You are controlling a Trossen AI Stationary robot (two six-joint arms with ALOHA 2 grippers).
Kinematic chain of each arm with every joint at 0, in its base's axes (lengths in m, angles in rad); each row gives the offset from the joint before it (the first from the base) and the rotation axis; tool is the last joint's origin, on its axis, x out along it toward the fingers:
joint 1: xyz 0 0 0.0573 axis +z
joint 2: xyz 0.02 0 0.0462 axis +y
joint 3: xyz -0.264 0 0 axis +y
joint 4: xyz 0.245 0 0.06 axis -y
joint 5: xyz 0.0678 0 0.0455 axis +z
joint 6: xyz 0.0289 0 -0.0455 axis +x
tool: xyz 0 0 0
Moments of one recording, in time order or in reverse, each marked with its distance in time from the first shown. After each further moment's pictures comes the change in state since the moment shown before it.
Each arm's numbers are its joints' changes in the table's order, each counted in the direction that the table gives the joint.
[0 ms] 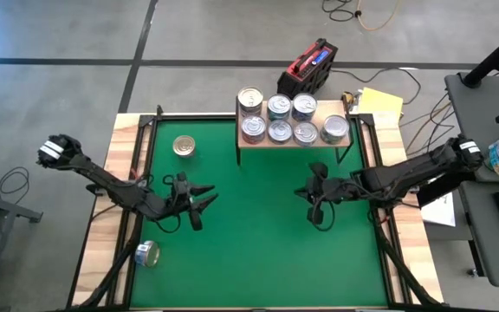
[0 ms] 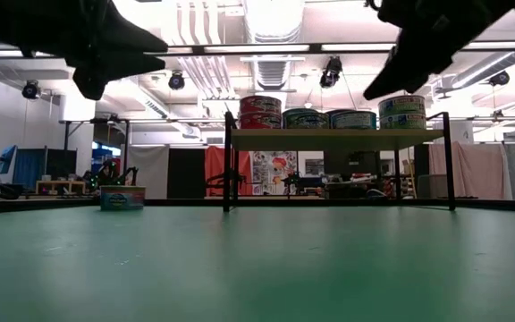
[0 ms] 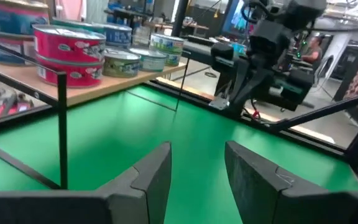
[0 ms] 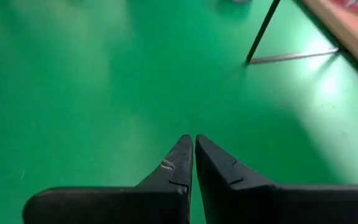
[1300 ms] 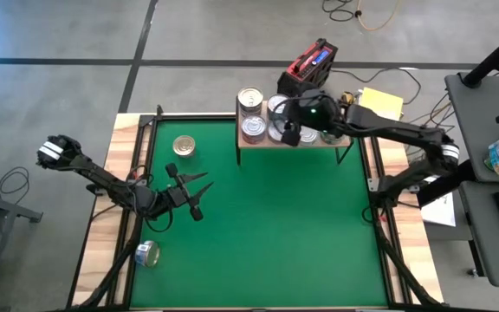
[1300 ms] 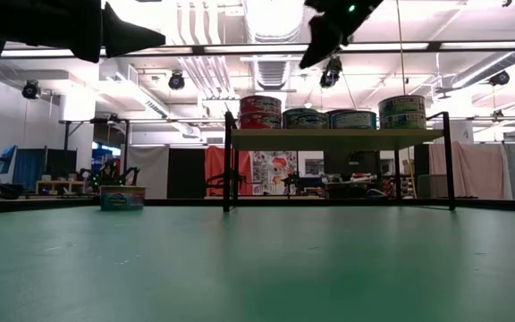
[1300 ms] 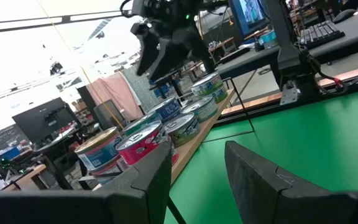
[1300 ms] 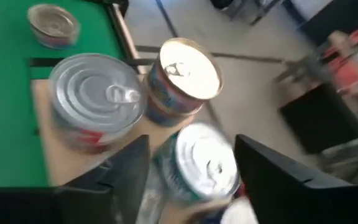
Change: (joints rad) left arm 0.032 0.000 0.057 0.338 0.086 0.936; right arm -0.576 0.319 -0.691 -0.252 -0.017 -0.598
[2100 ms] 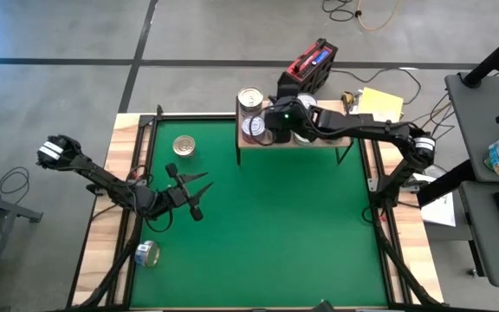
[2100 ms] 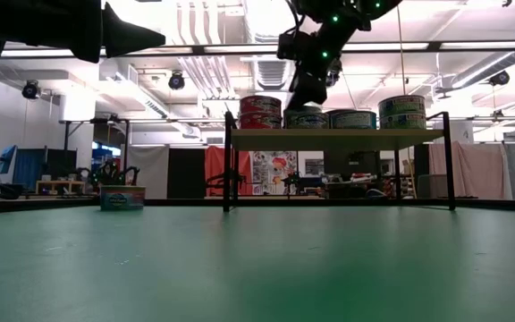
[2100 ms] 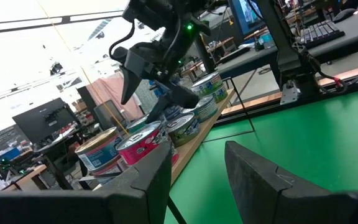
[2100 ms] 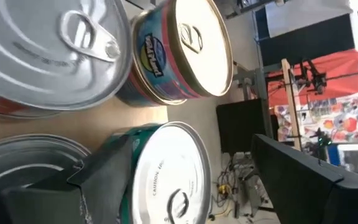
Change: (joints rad) left arm 0.000 0.000 0.000 0.000 0.000 0.002; right arm -0.003 0.211 0.000 0.162 -0.208 -0.427
